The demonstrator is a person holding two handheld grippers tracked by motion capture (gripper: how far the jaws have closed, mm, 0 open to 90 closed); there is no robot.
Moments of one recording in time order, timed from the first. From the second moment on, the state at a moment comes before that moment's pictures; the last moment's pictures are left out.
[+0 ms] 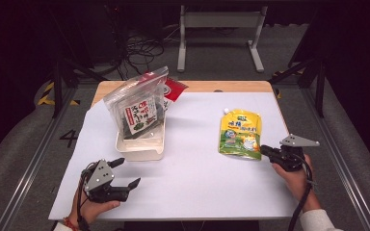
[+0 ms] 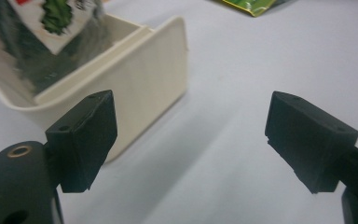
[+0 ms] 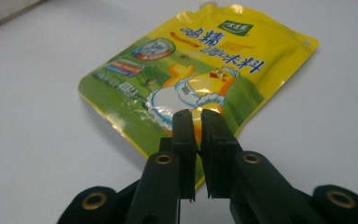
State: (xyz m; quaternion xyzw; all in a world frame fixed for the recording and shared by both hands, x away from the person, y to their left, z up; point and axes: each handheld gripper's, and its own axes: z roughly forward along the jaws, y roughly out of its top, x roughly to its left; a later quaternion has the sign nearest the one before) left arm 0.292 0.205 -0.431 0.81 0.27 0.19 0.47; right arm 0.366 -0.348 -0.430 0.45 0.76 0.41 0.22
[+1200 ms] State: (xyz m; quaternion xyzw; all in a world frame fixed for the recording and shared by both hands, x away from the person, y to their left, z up) left arm 0.293 0.174 -0.455 0.87 0.22 0.13 0.41; right arm 0.412 -0.325 -0.445 0.50 0.77 0.37 0.15
